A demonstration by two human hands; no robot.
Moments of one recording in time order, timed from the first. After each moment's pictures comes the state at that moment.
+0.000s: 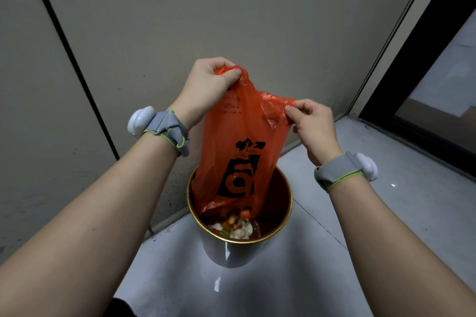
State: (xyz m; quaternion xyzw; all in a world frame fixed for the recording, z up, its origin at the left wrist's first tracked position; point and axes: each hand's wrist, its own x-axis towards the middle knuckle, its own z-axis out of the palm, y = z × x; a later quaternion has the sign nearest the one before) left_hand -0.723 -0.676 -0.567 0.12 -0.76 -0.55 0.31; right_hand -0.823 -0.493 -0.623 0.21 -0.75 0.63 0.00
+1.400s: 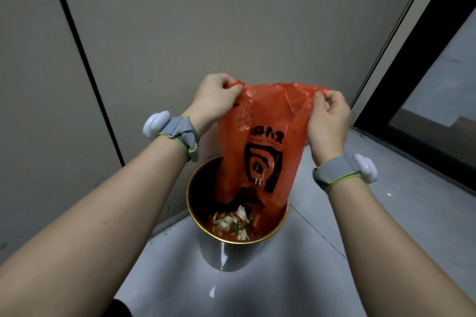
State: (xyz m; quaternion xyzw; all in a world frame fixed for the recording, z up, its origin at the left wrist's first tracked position) left_hand -0.744 -0.683 -0.589 0.19 -0.79 -0.51 0.29; right_hand -0.826 -0.486 -0.607 0.15 -0.75 0.62 0.19
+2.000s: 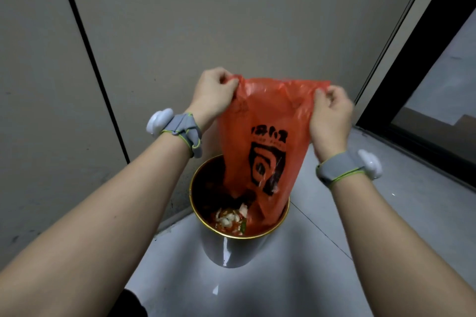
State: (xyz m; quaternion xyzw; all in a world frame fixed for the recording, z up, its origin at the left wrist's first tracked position) left_hand -0.741 -0.686 -0.585 0.19 -0.79 -0.48 0.33; right_hand -0.819 -0.481 -0.596 0.17 -0.75 0.61 0.18
